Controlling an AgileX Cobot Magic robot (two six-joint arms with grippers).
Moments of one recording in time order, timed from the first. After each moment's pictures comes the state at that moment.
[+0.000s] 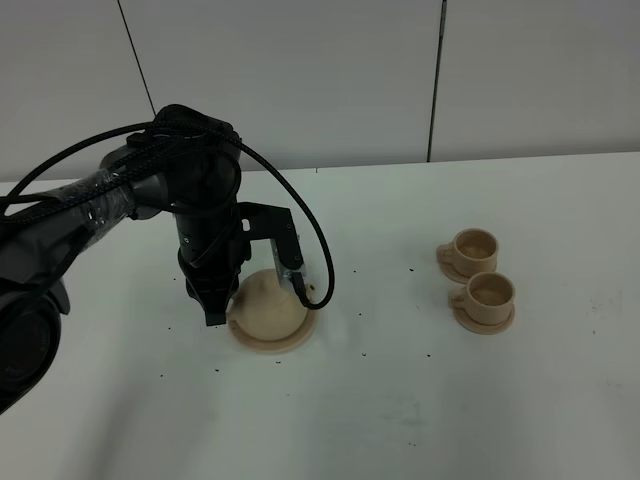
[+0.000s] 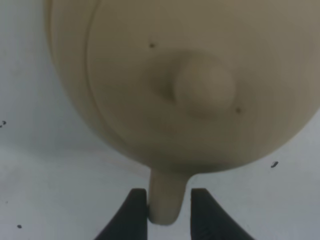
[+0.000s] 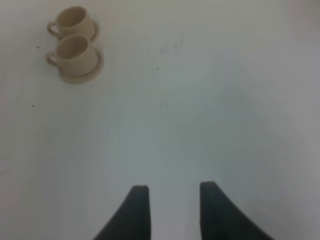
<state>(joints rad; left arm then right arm) -0.37 2.30 -1.87 0.18 1.19 0.96 -0.02 0.05 -0.48 0.09 1.07 0.05</state>
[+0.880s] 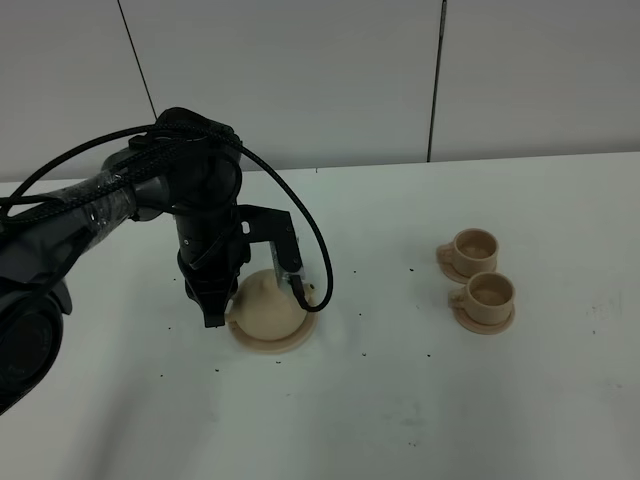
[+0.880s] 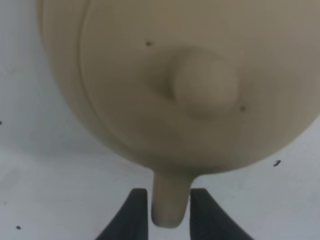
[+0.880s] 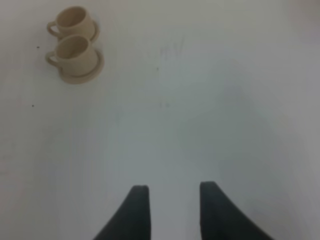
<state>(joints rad) -0.37 2.30 -1.87 0.19 1.19 0.96 -0.02 0.05 -0.48 0.09 1.07 0.05</state>
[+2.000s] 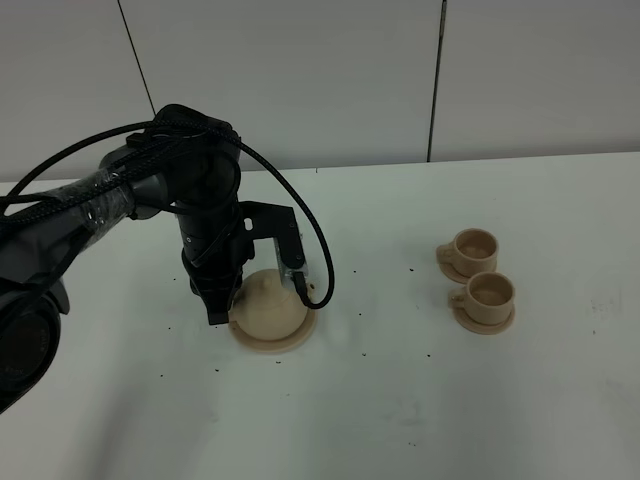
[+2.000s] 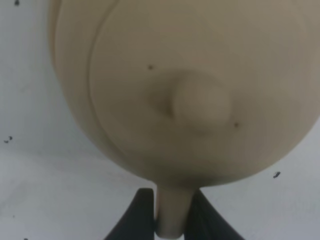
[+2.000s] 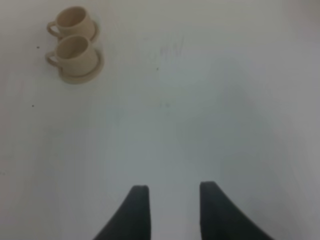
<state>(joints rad) -0.37 2.30 -1.87 0.16 1.16 0.99 -0.02 0.05 -0.48 0.09 1.07 0.05</state>
